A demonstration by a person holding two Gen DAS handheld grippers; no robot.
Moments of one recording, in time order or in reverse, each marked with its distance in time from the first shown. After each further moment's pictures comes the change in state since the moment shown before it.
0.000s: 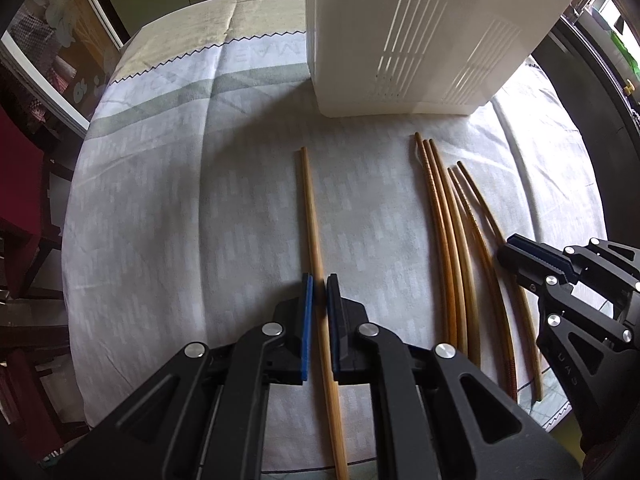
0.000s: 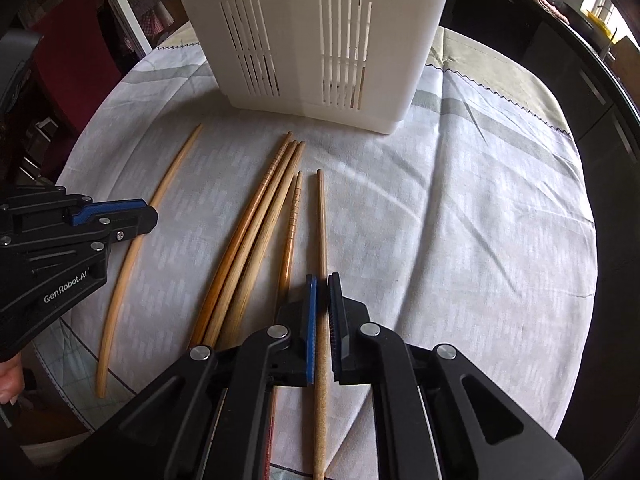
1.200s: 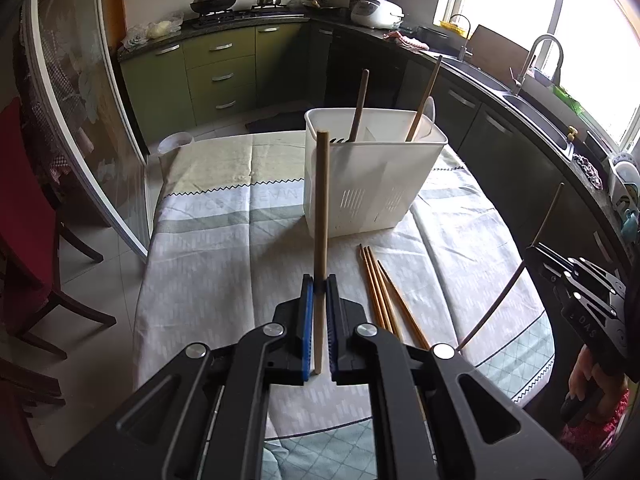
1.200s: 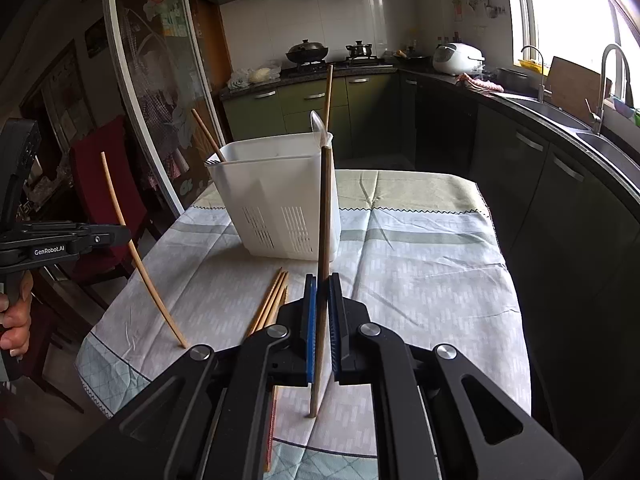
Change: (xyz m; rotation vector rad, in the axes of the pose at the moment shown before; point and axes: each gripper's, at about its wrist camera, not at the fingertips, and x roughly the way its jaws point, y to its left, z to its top) left arm -0.158 0.016 -0.038 0.025 -0.395 -0.076; right arm -0.168 -0.061 -0.075 0.115 -0.542 0.052
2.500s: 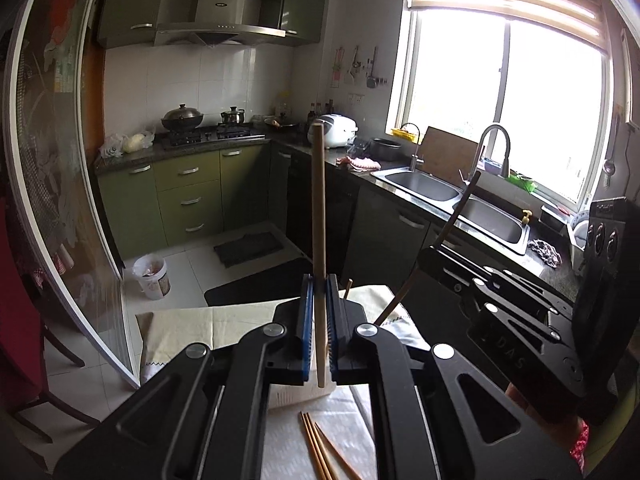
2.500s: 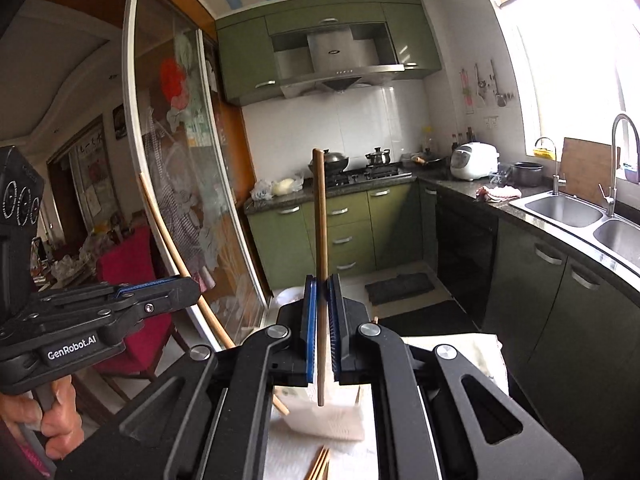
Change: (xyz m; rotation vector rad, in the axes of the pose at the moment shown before) left arm -0.103 -0.067 0.136 0.064 -0.414 -0.094; right arm -0.056 0.032 0.186 0.011 -0.377 0.082
